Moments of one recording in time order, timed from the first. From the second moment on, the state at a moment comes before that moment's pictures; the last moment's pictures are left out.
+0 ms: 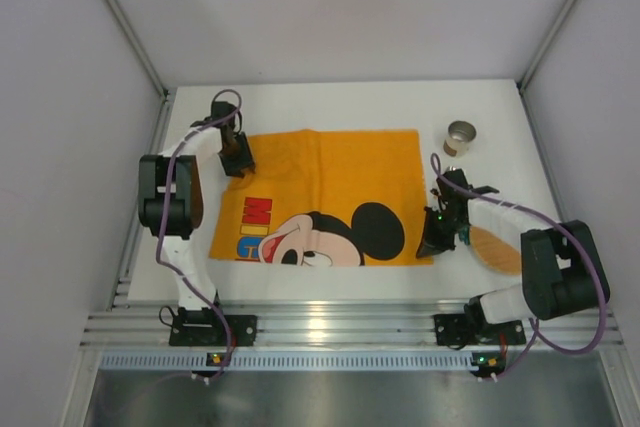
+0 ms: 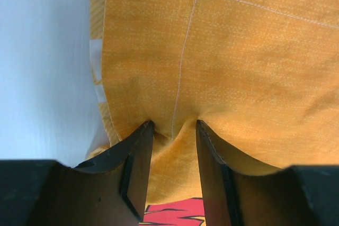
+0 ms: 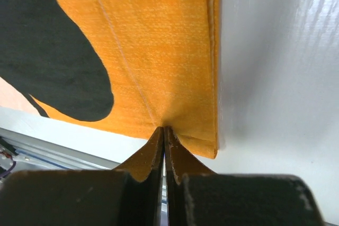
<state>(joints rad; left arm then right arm) -0.04 2.04 1.48 -0.60 0.05 -0.38 0.24 1.41 0.66 -0.65 -0.32 0.46</state>
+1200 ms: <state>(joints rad) -0.45 1.40 1.44 -0.84 -0.11 -0.55 0.24 1.31 1.56 -0.97 -0.21 0.48</state>
